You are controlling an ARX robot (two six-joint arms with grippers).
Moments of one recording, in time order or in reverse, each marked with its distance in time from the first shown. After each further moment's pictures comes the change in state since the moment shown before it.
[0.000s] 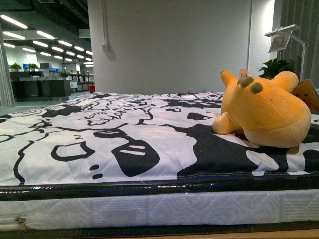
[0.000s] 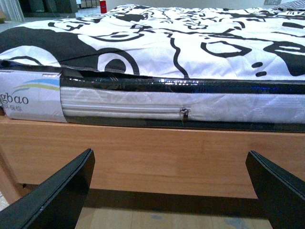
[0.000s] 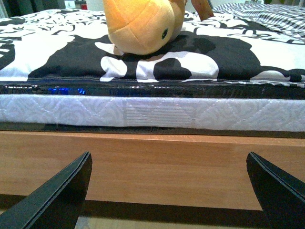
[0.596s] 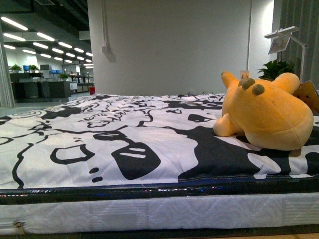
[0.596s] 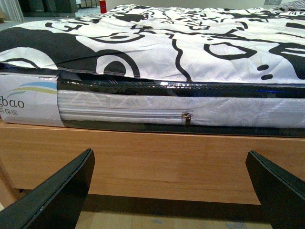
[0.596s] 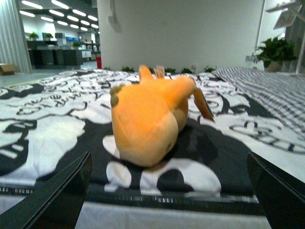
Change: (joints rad) left arm 0.000 0.000 0.000 0.000 0.000 0.000; right arm -0.016 0.735 0.373 0.610 -0.084 -0.001
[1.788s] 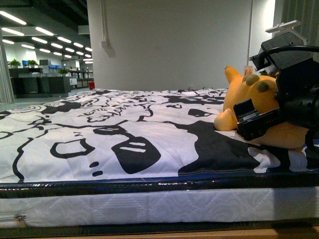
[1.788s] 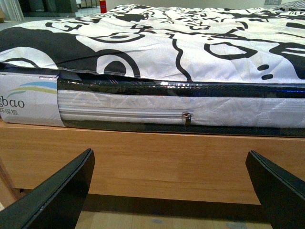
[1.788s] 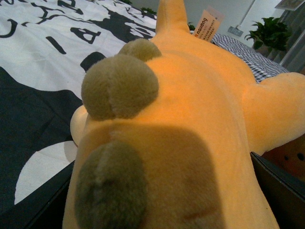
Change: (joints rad) left arm 0.000 0.000 0.000 0.000 0.000 0.000; right arm 0.174 0.981 0.623 0.077 0.324 -0.351
